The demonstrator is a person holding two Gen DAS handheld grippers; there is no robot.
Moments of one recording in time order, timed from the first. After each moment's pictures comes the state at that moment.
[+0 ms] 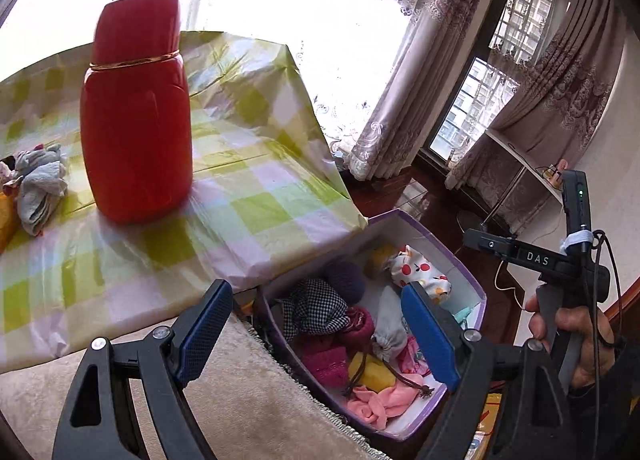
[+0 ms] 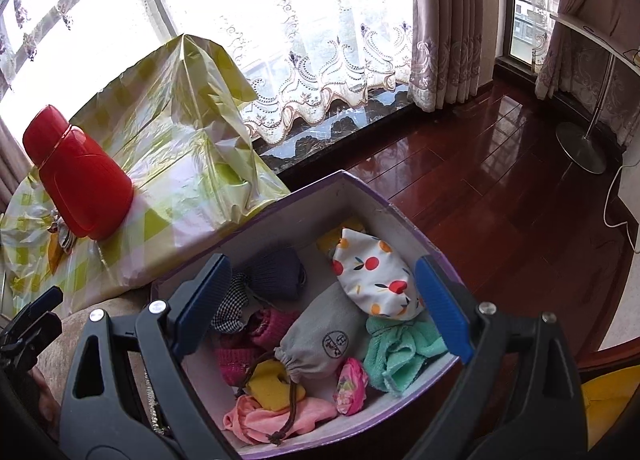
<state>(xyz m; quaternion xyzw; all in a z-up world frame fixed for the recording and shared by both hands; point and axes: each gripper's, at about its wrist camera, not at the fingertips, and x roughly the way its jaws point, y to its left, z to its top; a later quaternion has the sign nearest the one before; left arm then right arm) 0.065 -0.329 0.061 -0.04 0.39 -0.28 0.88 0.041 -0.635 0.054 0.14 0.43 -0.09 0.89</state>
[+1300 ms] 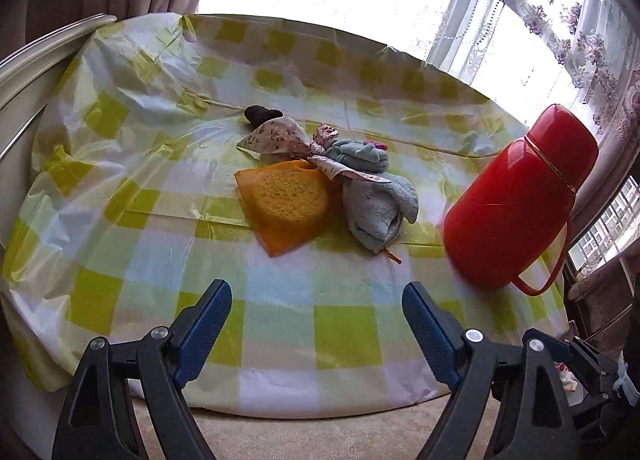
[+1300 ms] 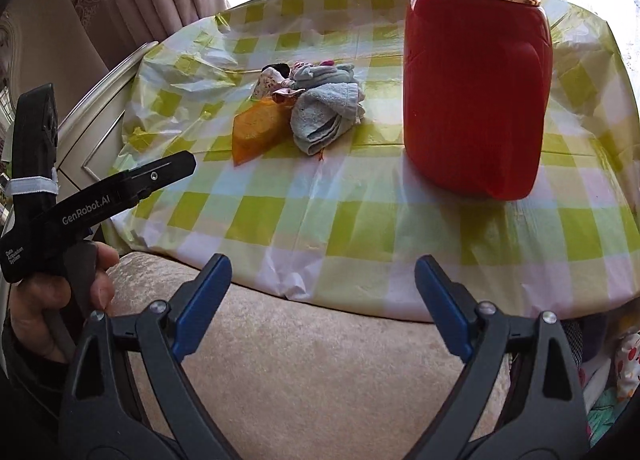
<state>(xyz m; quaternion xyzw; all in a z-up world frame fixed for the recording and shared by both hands) 0.139 -0.032 0.033 -0.14 0.41 0.01 0.90 0.131 -0.256 0.029 0.01 0.47 0.24 0.85</state>
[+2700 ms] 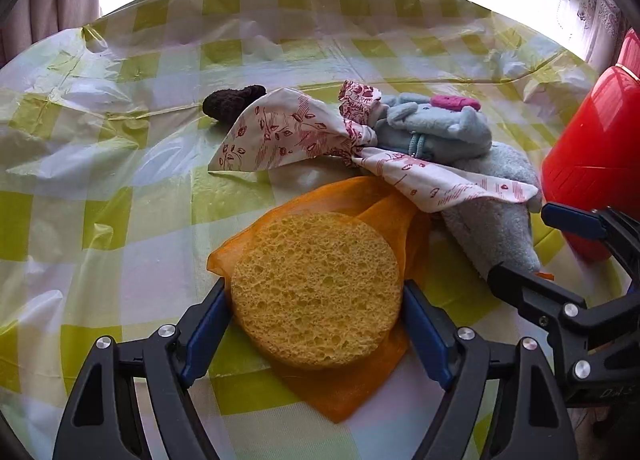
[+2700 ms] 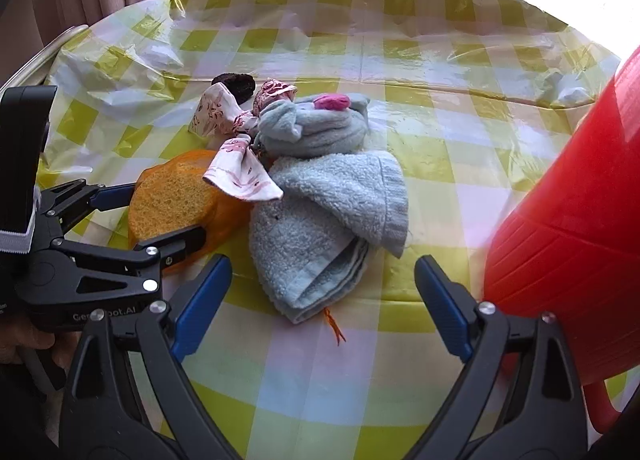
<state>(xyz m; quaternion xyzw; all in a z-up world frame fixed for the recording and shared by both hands) 0.270 0.004 -0.035 0.02 0.47 -0.06 0.88 0.269 -0.148 -0.026 -0.06 0.45 0.17 0.88</state>
